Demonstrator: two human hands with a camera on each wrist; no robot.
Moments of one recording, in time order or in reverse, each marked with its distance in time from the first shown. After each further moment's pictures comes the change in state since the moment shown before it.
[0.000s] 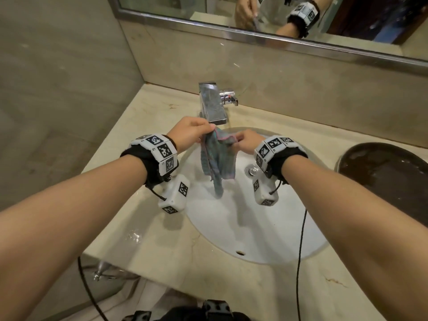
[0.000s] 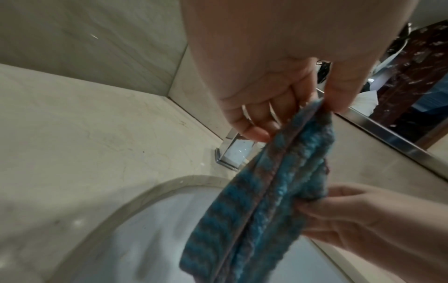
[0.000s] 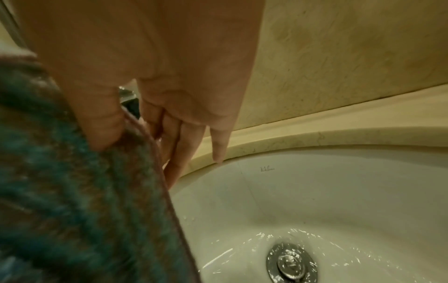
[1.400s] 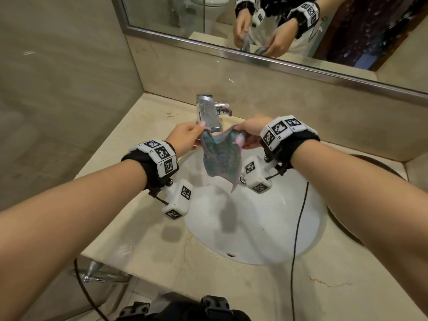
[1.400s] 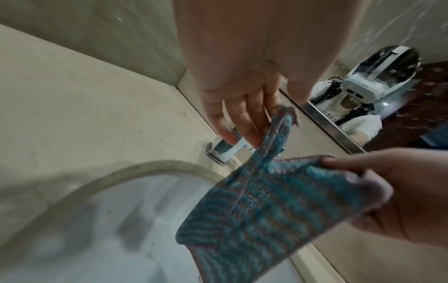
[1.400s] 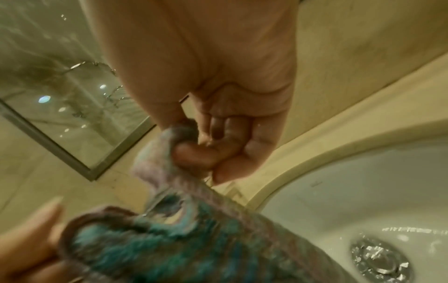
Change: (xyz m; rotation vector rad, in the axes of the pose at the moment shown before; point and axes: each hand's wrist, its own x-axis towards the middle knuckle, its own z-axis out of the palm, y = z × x) left_hand -0.017 0.010 0.008 -0.075 0.167 -0.045; right_hand -0.035 -0.043 -0.054 0.370 0.070 0.266
